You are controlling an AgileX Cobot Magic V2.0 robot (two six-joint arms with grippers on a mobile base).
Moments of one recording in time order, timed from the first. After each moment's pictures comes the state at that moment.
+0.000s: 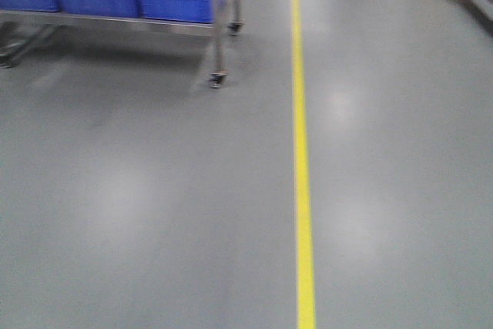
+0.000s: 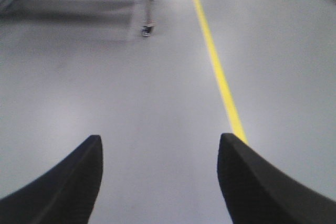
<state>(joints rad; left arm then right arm) -0.05 0.16 -0.37 -0.07 0.68 0.04 0.23 0.20 -0.41 -0.04 0.44 0.05</state>
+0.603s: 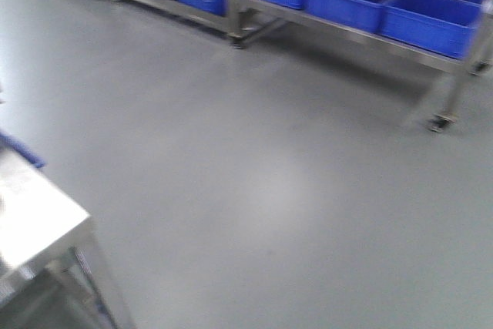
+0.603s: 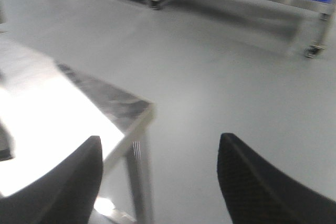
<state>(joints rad) -0.05 0.16 -0.37 -0.07 0.68 0.04 0.23 0.20 -0.41 -0.04 0.44 0.05</state>
